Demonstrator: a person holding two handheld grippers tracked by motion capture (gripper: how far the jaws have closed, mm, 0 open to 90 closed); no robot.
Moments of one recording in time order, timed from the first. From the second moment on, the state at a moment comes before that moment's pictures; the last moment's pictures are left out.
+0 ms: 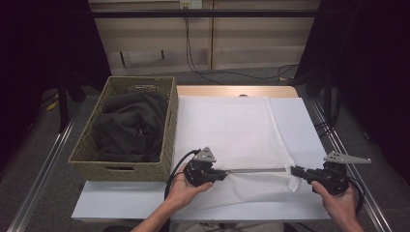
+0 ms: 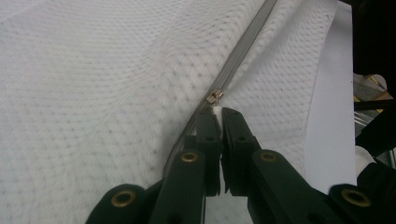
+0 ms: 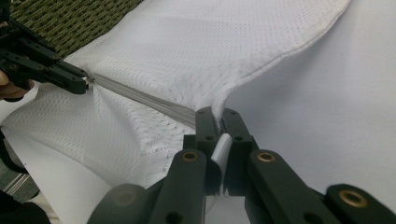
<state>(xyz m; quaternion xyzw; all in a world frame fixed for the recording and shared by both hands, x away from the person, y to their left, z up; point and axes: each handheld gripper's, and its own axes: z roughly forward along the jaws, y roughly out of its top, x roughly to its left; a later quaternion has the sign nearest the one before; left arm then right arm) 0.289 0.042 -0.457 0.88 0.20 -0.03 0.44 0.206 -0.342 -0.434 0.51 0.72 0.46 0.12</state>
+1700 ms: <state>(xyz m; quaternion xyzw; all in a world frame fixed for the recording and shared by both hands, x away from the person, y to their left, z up) 0.279 0.089 -0.451 0.87 0.21 -0.01 0.44 0.200 -0.344 -0.432 0.50 0.73 0.46 0.12</state>
